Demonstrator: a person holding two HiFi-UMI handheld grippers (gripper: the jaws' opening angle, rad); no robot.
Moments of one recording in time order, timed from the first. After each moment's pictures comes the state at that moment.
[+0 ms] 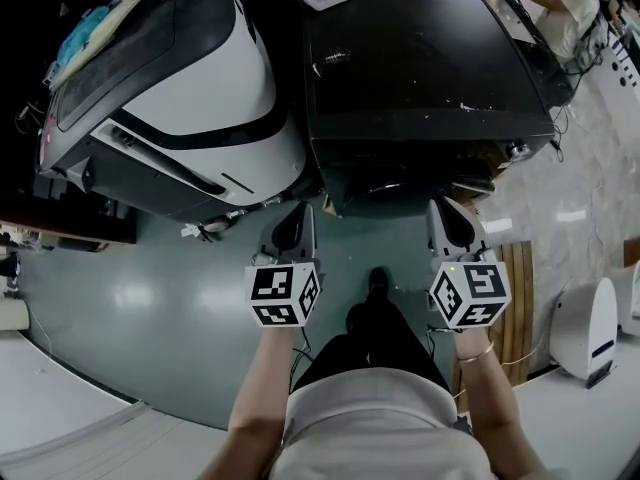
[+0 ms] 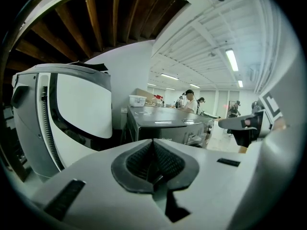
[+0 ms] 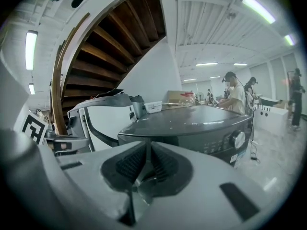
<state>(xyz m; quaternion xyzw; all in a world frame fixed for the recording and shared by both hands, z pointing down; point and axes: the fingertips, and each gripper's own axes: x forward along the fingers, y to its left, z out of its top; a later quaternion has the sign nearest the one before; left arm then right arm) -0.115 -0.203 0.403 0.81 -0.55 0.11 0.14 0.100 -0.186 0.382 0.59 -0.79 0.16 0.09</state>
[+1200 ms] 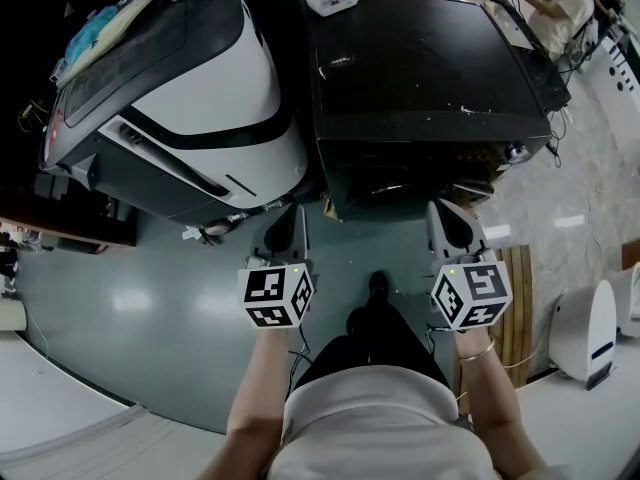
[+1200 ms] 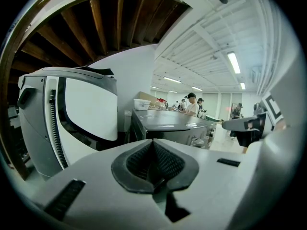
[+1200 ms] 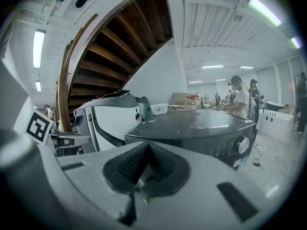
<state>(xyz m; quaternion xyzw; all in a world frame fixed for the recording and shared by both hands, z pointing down) -0.140 -0.194 0.390 0.81 -0.57 0.09 0.14 0.084 -0.176 0.369 0.57 -0.80 0.14 0.09</state>
